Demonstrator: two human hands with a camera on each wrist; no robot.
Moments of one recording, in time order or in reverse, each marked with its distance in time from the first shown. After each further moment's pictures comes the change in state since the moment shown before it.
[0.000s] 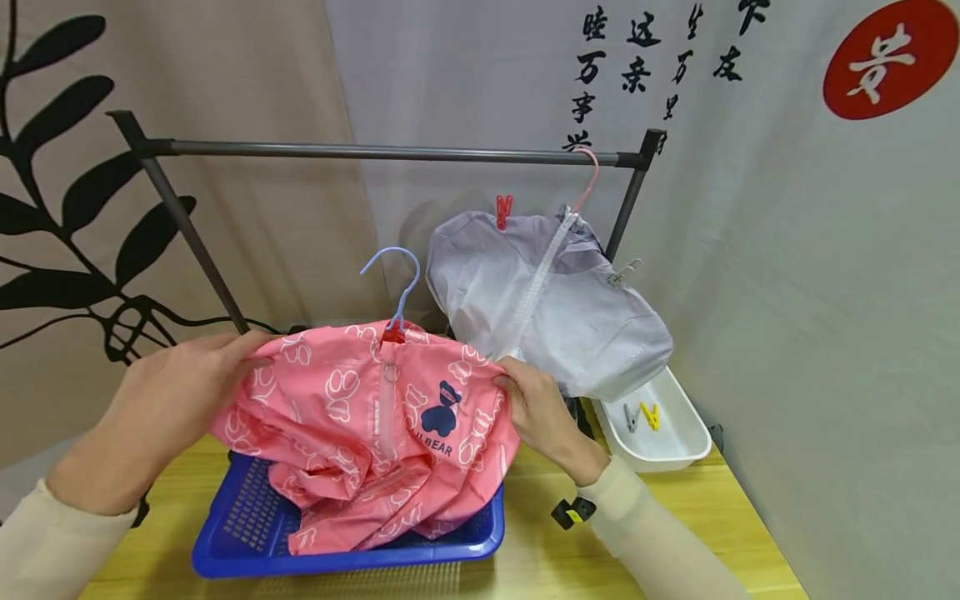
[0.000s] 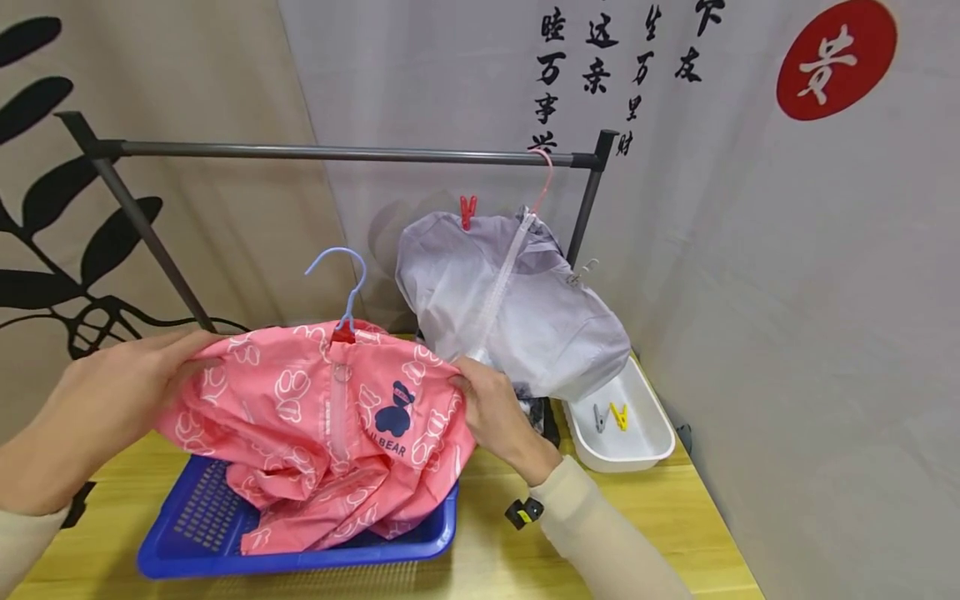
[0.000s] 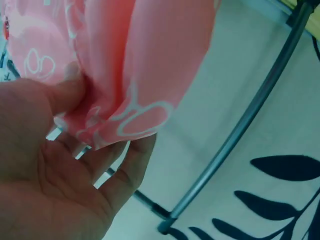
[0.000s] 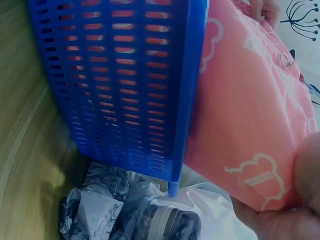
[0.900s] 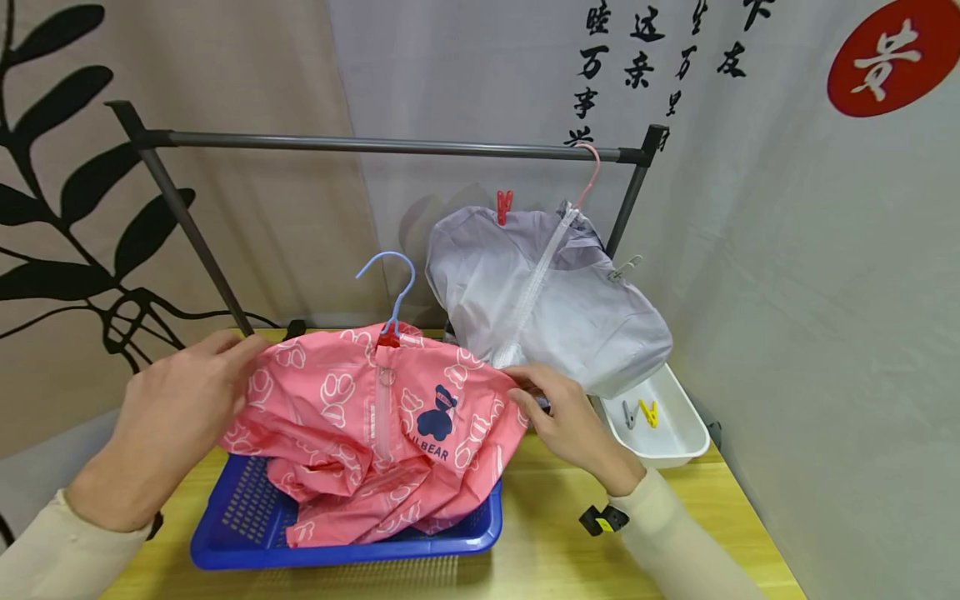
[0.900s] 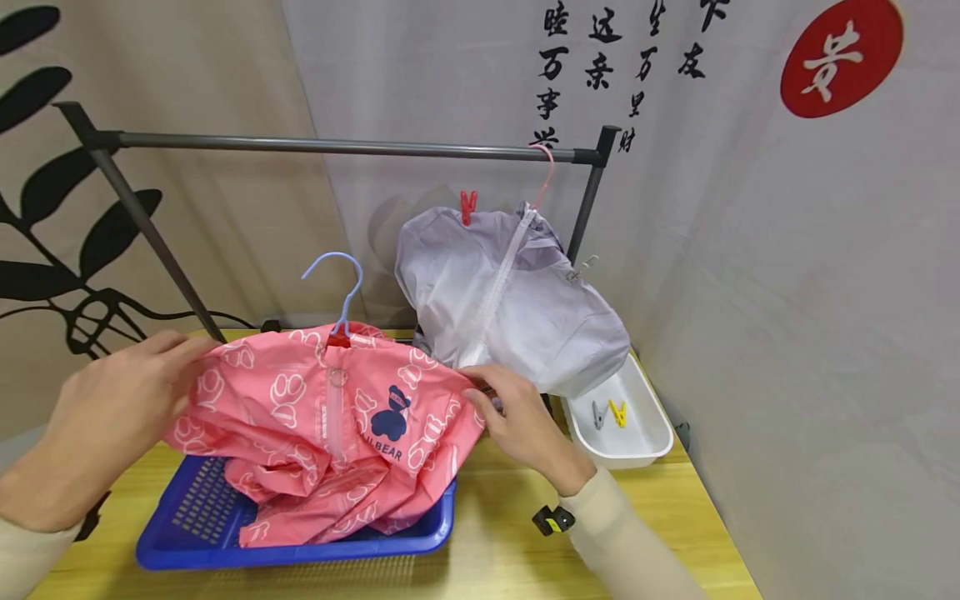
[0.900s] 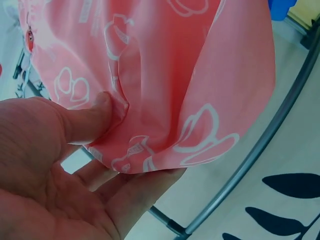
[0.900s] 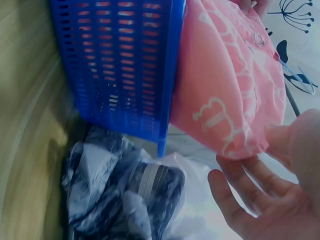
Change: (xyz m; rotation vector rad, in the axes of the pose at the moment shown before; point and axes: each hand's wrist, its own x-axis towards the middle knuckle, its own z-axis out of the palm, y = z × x) left_hand -0.011 0.028 0.001 0.008 -0.011 -0.135; right_hand -0.024 -0.003 -0.035 -0.015 -0.120 0.092
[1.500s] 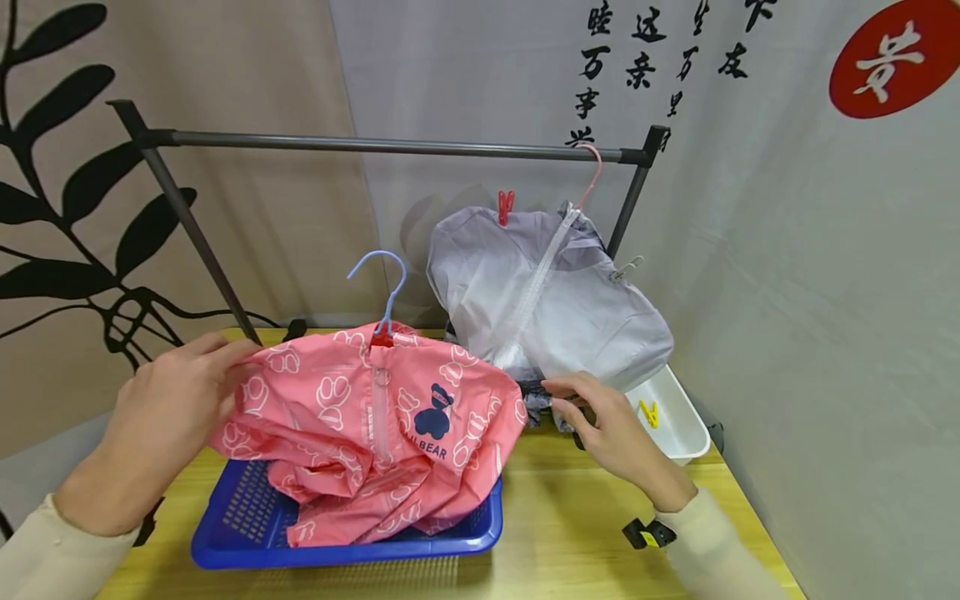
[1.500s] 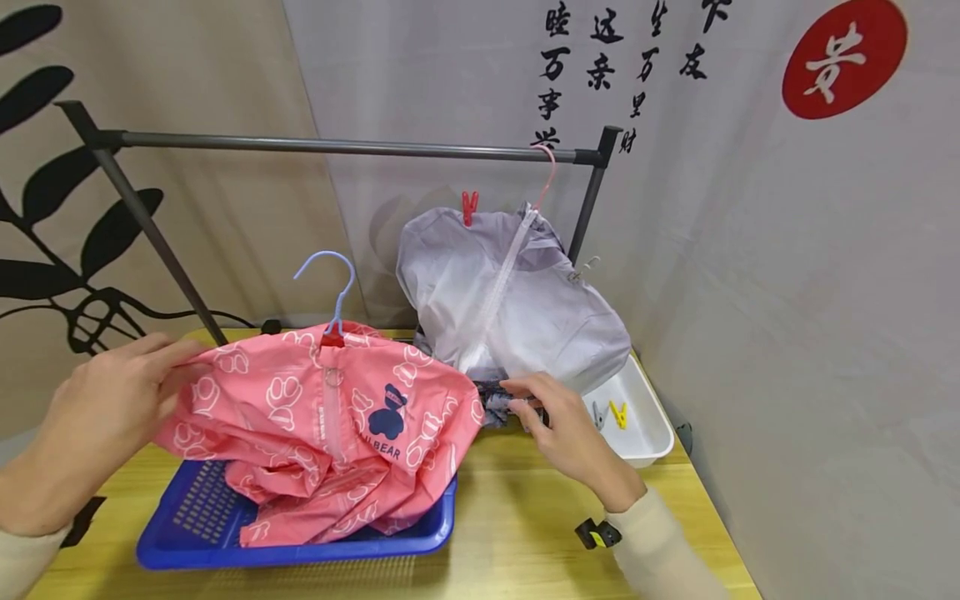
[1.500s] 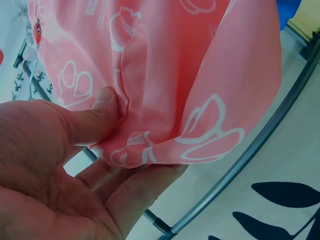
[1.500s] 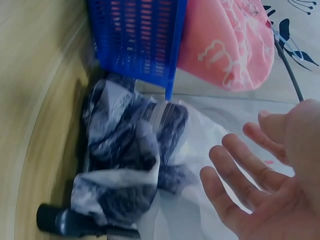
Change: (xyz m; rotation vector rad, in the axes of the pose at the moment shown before) left_hand -0.004 -0.006 0.001 -0.080 0.023 -0.046; right_hand -0.039 0.025 -0.040 -0.092 -0.029 0.056
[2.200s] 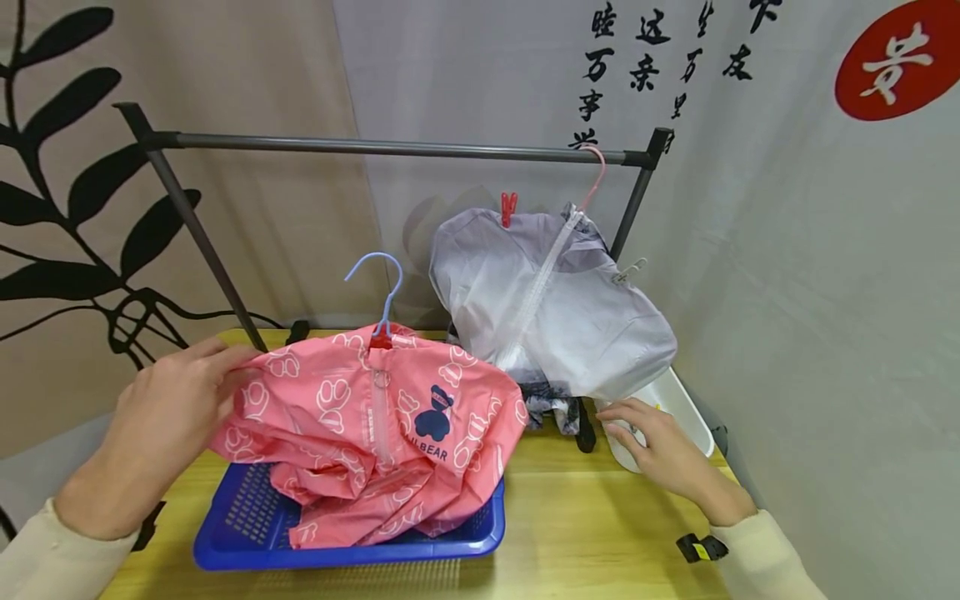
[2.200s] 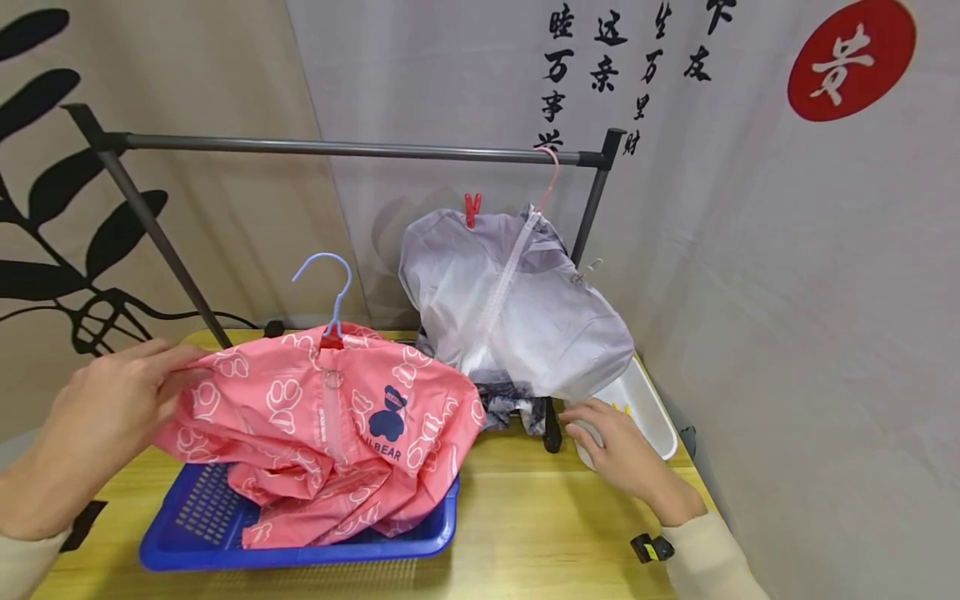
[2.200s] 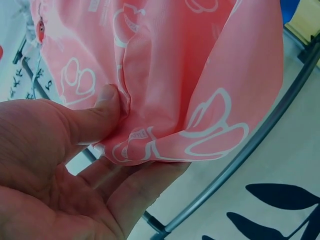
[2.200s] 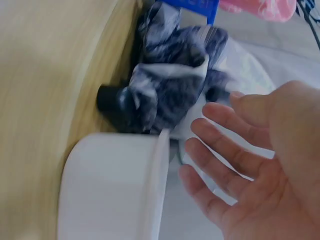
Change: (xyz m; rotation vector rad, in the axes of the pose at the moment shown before) left_hand -0.003 0.000 0.002 0.000 -0.012 -0.027; right_hand -0.050 0.052 -0.039 -0.201 -0.156 0.134
